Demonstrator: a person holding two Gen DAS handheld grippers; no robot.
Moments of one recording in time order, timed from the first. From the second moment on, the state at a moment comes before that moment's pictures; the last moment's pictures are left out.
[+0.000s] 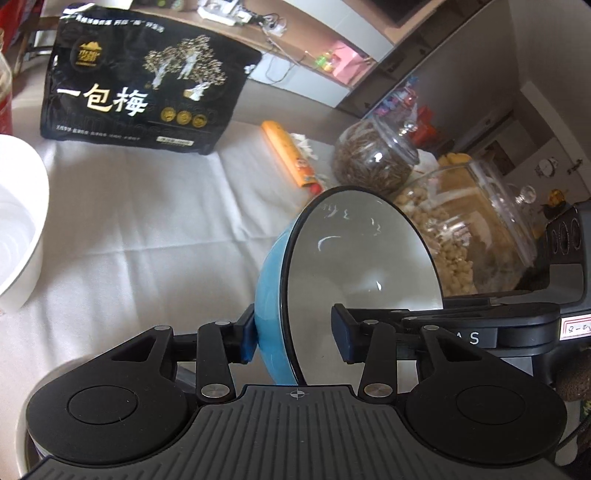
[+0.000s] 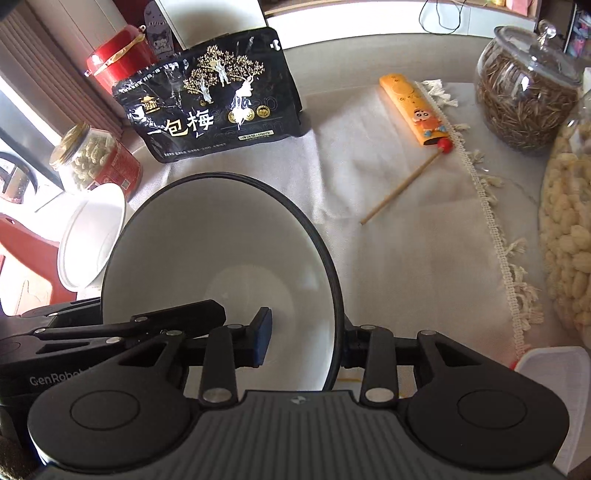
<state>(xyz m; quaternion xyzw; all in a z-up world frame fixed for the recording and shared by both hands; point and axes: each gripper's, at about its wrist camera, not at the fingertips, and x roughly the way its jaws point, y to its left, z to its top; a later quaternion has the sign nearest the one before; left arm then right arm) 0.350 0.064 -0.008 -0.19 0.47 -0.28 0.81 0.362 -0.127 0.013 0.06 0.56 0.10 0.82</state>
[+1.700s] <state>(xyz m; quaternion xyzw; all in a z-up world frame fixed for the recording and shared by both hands) 0.318 0.196 0.060 -0.14 0.31 -0.06 0.94 0.307 -0.090 0.080 -0.06 0.40 0.08 0.91</state>
